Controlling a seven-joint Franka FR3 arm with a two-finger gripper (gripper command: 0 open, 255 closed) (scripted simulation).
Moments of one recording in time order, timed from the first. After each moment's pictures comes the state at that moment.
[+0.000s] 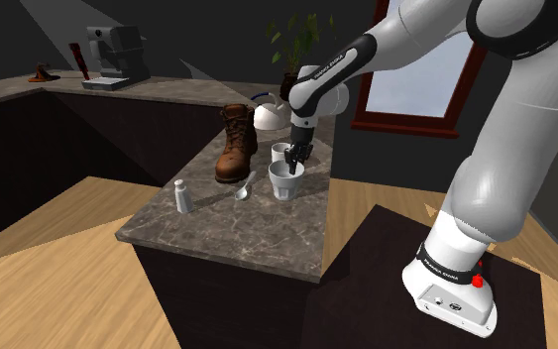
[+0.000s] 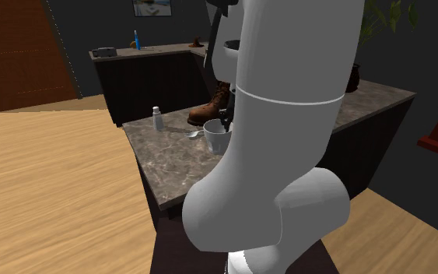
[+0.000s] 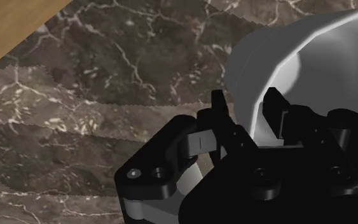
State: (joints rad) arm 0.08 0.00 -0.20 -2.34 0.24 2.32 -0.22
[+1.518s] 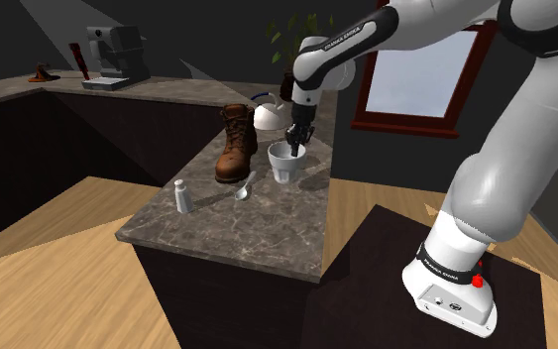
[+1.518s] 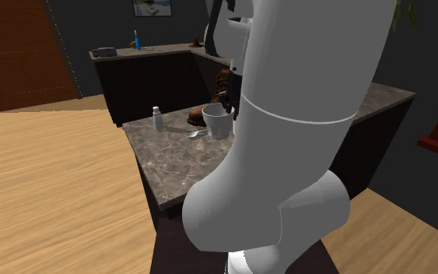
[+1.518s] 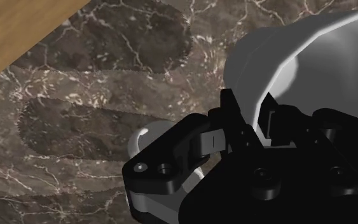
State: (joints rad) arm 0.08 -0.11 -0.20 -2.27 0.18 2.14 -0.16
